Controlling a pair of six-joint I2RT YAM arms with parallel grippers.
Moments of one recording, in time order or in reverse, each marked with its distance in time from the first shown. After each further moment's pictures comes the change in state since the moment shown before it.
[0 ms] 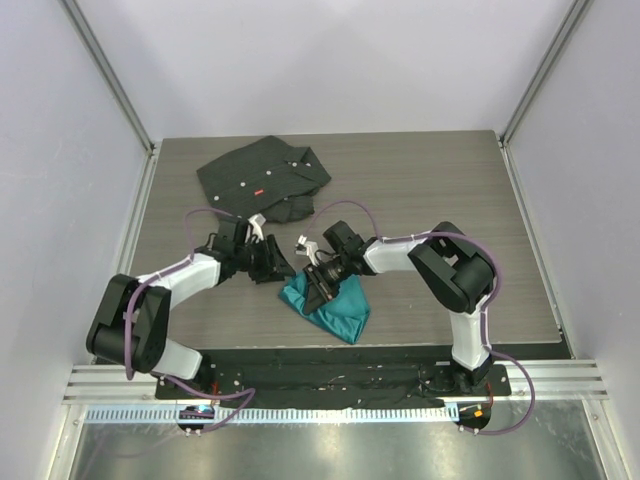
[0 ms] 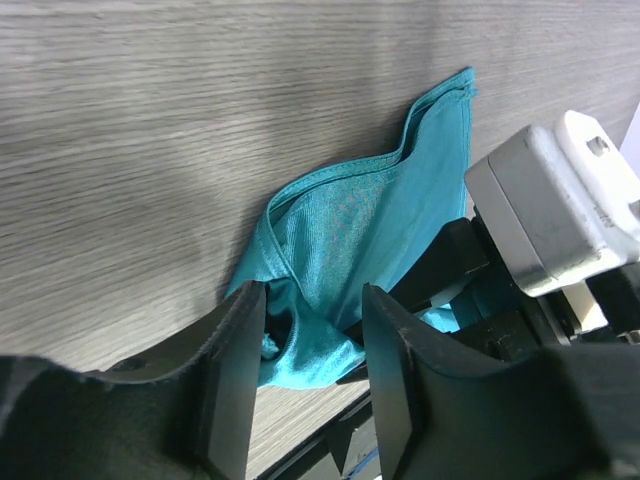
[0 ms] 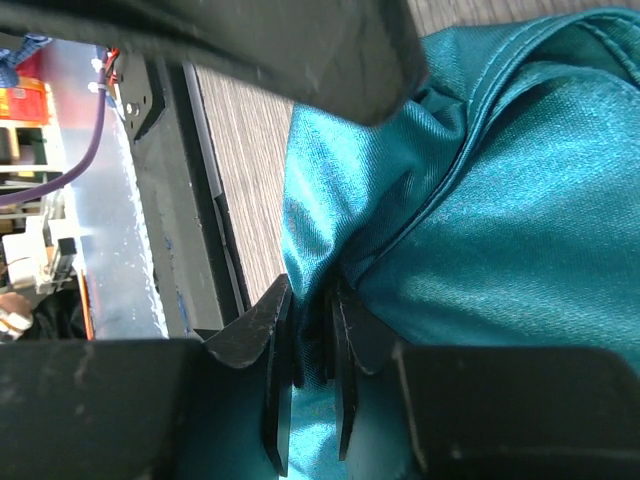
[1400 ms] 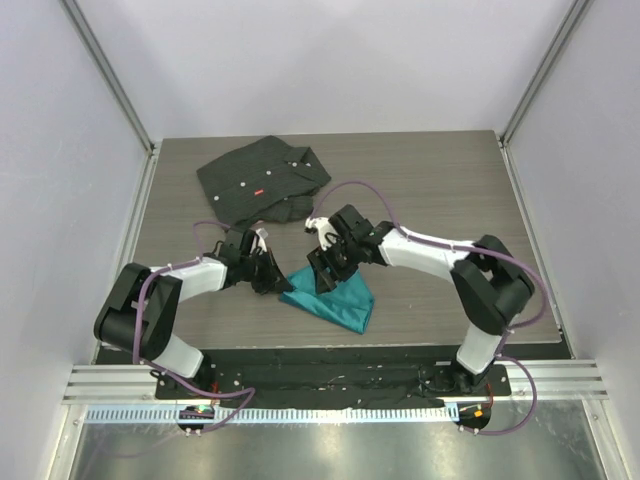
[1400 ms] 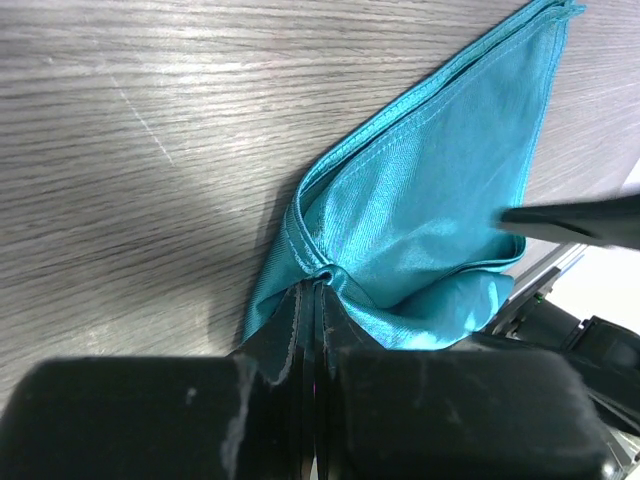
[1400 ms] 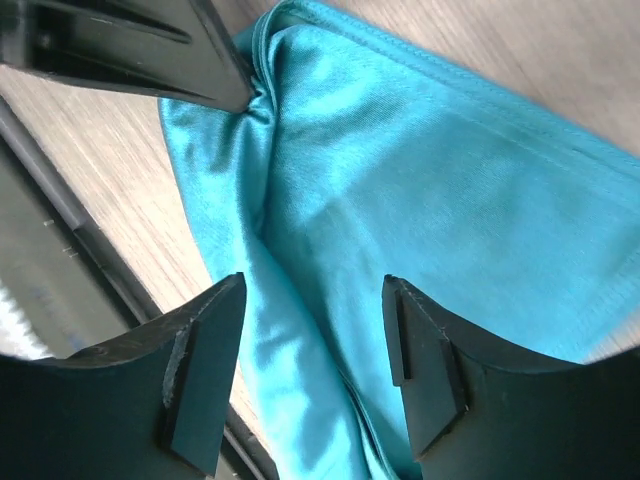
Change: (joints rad) left arm -0.032 0.090 -0.056 0.044 0.000 -0.078; right arm -0.009 -0.203 0.080 -0.314 0.464 -0.066
